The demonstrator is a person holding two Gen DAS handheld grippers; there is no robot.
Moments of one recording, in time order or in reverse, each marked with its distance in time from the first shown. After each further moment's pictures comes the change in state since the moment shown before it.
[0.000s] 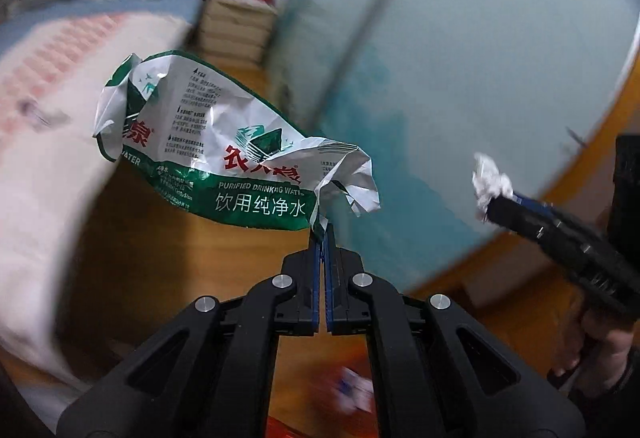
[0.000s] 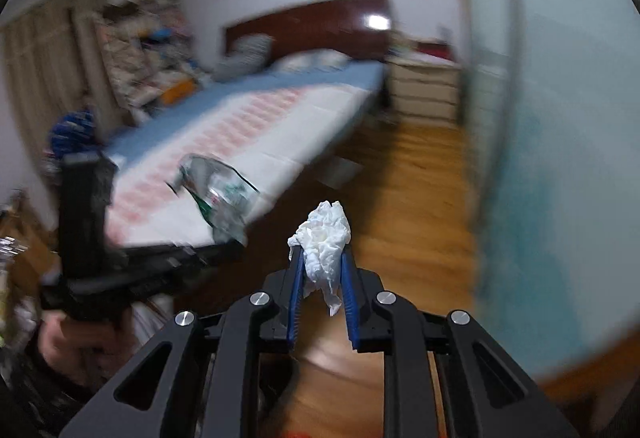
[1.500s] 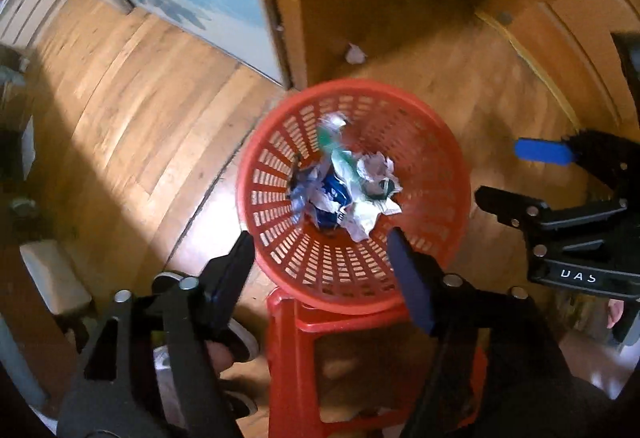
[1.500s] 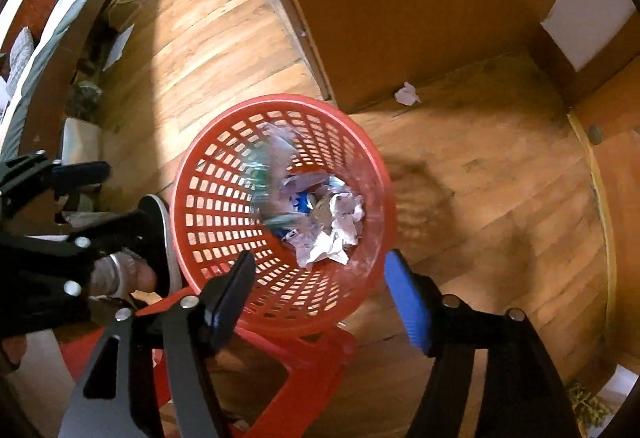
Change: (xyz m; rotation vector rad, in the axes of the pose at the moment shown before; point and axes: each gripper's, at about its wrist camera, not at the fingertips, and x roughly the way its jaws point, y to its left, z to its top) left arm 0.239 -0.168 -0.227 0.709 0.809 0.126; right arm 0.028 -0.189 -0.416 0.700 0.571 -0.296
